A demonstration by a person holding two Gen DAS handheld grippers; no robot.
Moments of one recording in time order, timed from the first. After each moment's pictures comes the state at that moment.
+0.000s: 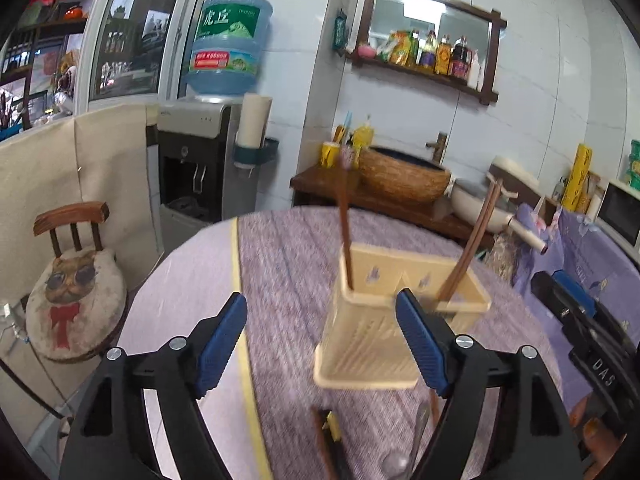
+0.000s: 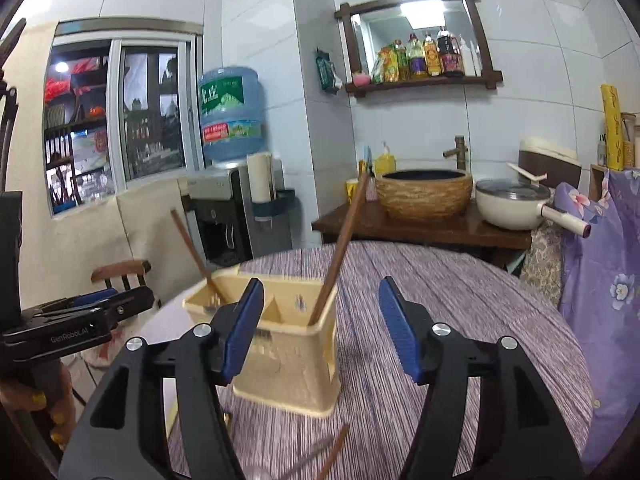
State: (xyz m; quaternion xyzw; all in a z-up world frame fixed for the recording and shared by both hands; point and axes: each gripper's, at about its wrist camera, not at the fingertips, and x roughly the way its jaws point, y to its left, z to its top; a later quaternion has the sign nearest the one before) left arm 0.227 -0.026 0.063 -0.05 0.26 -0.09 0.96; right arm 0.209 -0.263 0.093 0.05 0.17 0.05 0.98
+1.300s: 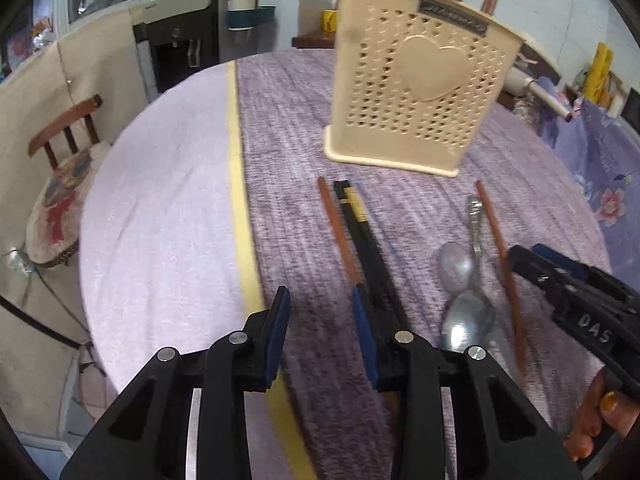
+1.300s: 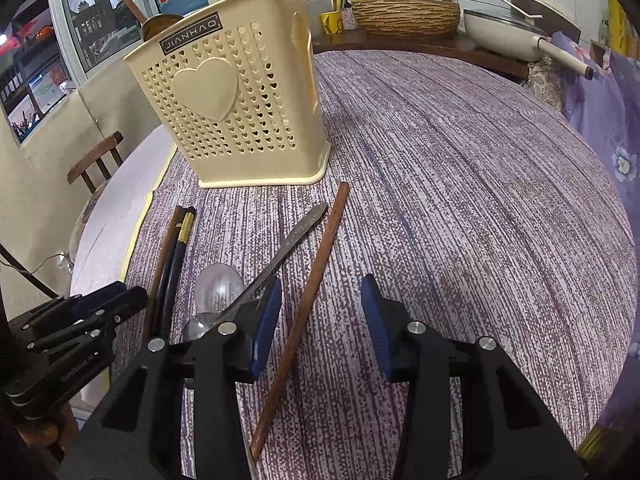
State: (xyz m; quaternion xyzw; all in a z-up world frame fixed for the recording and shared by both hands) left arm 0.187 -0.039 -0.068 0.01 0.45 -0.08 0.89; right arm 0.194 -0.249 -0.046 0.09 0.43 0.03 0.90
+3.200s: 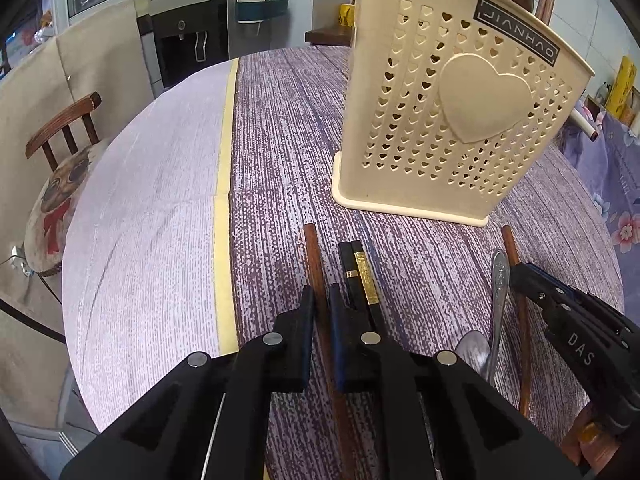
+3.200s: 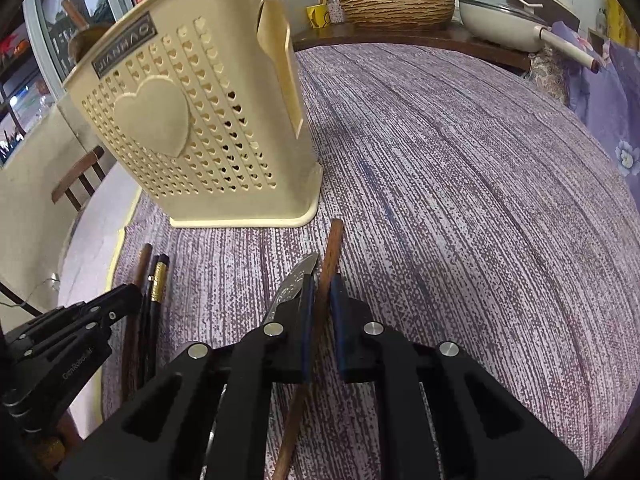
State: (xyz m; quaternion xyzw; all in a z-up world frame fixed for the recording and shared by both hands) left arm 0.244 -0.049 -0.066 -0.01 0.46 -0.06 0.89; right arm 0.250 -0.257 -0.052 0.11 0.43 0.02 0.89
